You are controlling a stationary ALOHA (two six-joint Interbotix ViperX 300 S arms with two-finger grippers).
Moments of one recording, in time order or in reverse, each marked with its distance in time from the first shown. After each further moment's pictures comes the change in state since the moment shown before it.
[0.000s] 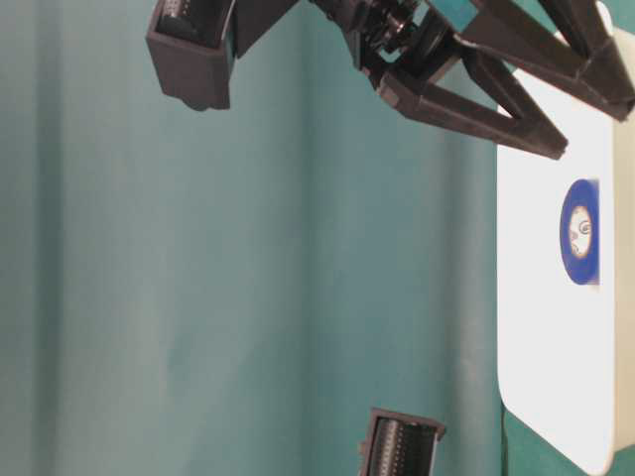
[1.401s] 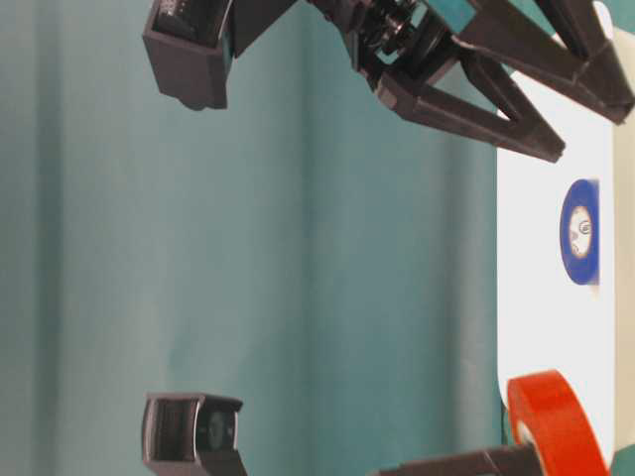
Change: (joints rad) left arm 0.186 -0.250 -0.067 0.003 0.109 0.169; right arm 0.000 0.000 0.000 0.000 -0.009 -0.005
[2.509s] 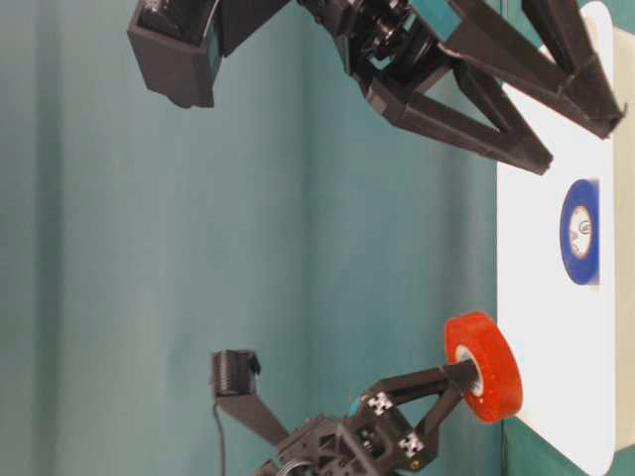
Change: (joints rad) left arm 0.433 0.117 -0.043 0.000 -0.129 0.367; right arm 0.000 0.000 0.000 0.002 -0.043 -0.003
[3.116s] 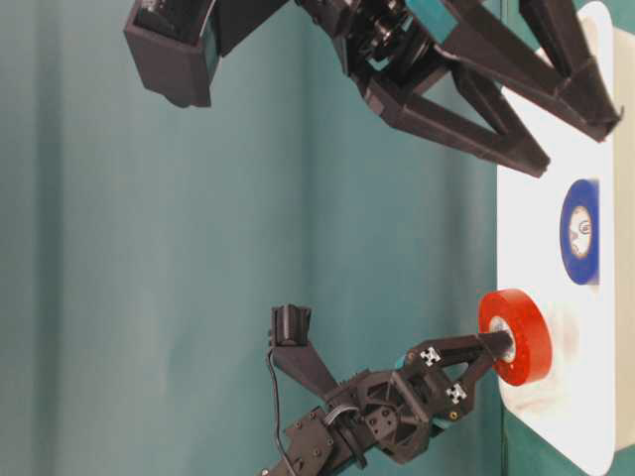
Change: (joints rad) left arm 0.095 0.184 -0.118 0.002 -0.015 0.094; right arm 0.000 0.000 0.000 -0.002 -0.009 0.003
